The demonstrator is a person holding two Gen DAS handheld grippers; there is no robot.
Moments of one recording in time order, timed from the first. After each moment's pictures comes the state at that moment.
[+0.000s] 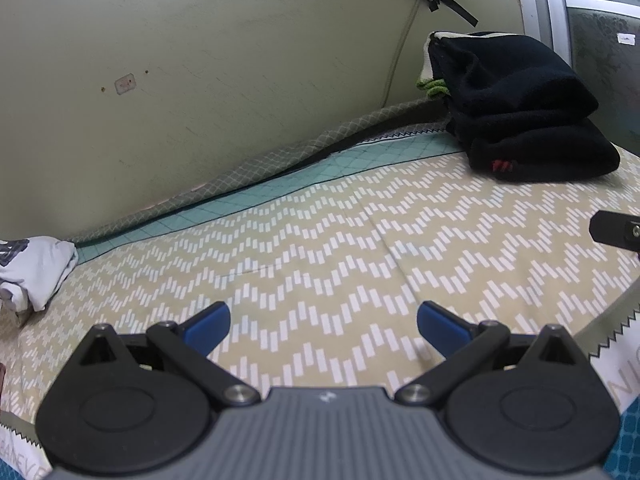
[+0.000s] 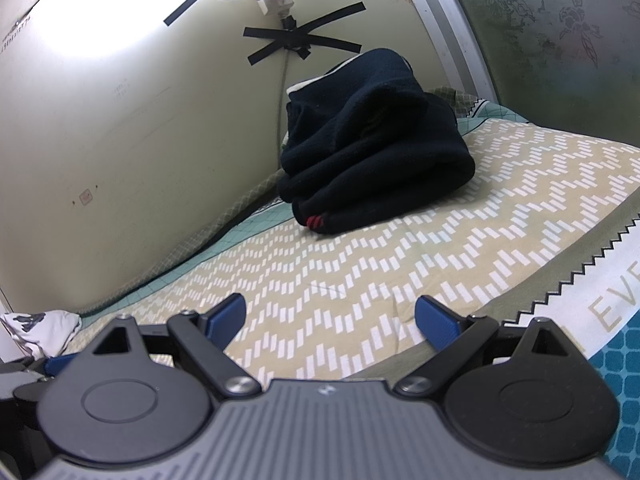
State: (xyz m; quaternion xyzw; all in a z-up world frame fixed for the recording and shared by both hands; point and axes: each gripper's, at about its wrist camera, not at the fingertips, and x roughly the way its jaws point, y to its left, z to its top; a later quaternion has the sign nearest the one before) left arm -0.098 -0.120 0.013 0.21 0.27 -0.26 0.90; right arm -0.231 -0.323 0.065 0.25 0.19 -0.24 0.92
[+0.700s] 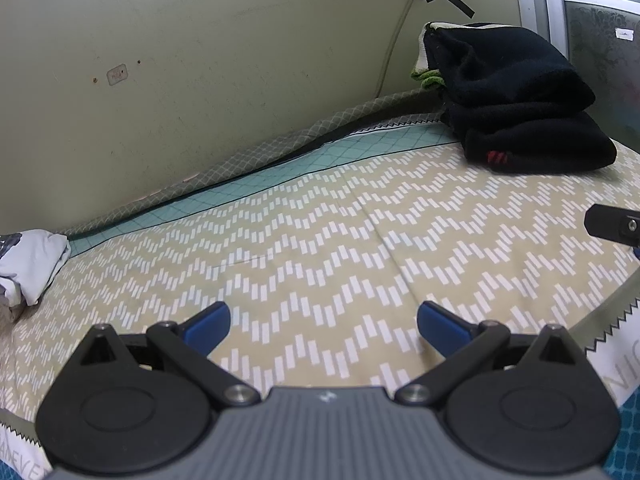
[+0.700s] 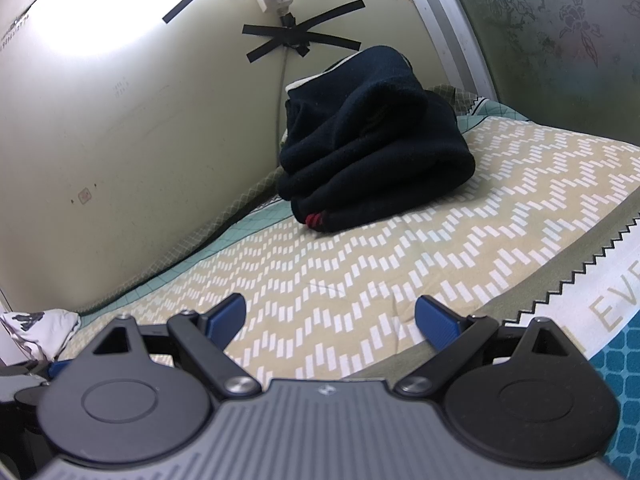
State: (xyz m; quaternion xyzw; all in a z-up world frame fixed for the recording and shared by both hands) left arm -0.095 -0.122 0.010 0.21 0.29 -0.27 0.90; right arm -0.230 -0.324 0.065 0.25 0.19 -0.24 0.92
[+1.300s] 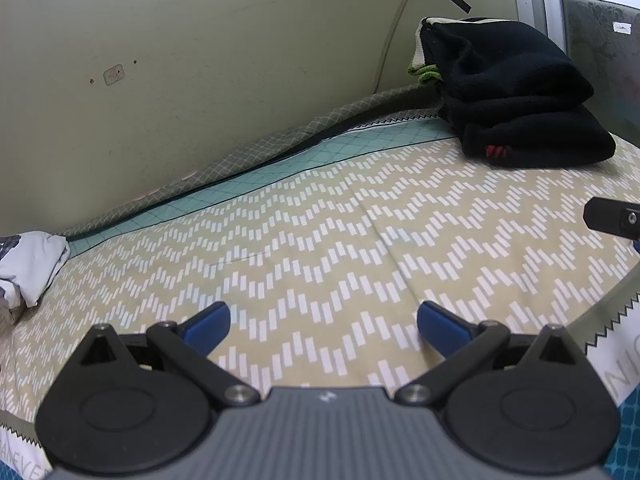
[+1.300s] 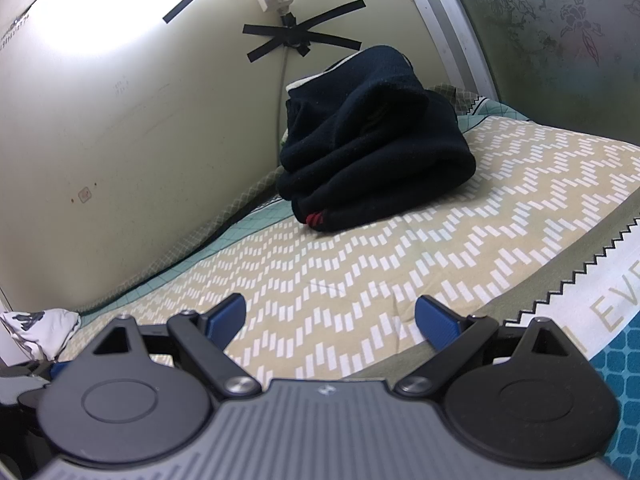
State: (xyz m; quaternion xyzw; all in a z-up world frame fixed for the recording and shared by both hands) left arm -0.096 -0.122 0.009 0.21 0.29 -0.27 0.89; right arm -0.230 -0.324 0.064 0.25 0.19 -0.24 0.92
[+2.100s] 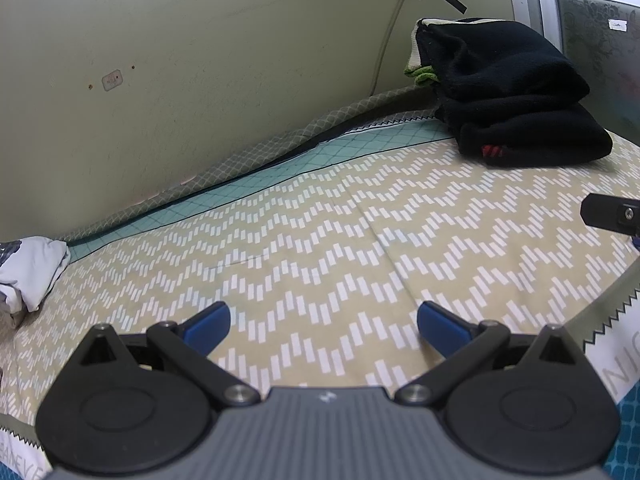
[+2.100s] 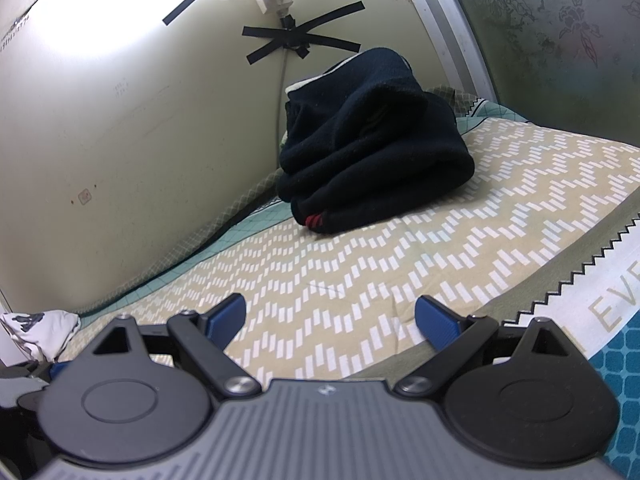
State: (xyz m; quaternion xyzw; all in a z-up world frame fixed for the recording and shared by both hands) left arm -0.098 -0.122 0.009 0.22 0.28 -0.27 0.89; right arm -0.229 -0.327 0.064 0.25 0.19 -0.24 0.92
